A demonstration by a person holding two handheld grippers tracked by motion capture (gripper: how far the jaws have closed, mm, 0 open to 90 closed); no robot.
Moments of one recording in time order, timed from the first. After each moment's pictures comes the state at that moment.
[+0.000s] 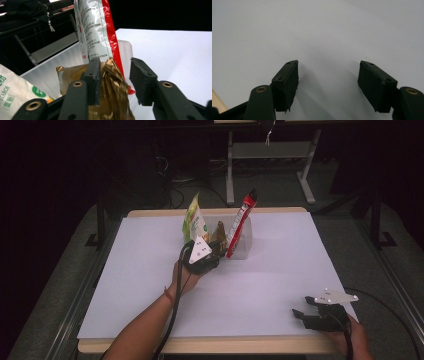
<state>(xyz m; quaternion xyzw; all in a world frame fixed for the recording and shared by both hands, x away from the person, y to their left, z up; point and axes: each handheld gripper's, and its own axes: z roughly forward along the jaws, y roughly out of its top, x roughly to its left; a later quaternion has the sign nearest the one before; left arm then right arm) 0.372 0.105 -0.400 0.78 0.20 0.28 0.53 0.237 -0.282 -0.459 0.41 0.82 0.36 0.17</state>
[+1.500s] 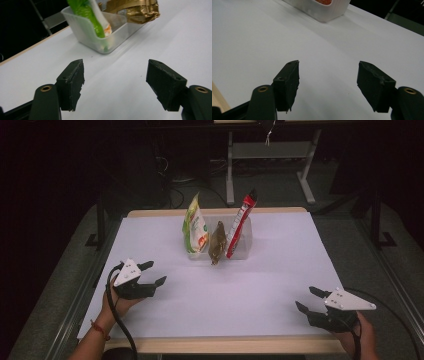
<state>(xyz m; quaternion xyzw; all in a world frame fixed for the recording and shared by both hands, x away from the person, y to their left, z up) 0.307 0.283 -0.406 0.80 0.27 0.25 0.47 0.221 -0.281 -0.422 0.34 0.79 0.43 0.27</state>
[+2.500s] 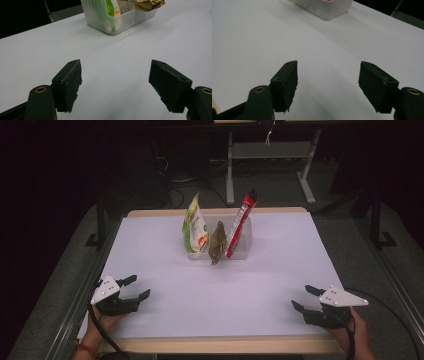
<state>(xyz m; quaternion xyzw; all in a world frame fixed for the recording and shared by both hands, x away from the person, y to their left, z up) 0.274 0.326 -0.437 0.77 0.31 0.24 0.49 0.233 -0.277 -0.434 0.34 0.80 0.43 0.26</state>
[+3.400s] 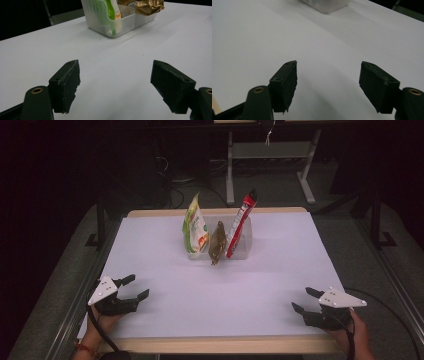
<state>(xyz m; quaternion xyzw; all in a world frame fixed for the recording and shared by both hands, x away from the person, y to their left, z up) 0.275 0.330 -0.439 0.77 0.32 0.25 0.50 0.231 -0.279 -0.439 0.35 0.80 0.42 0.25</state>
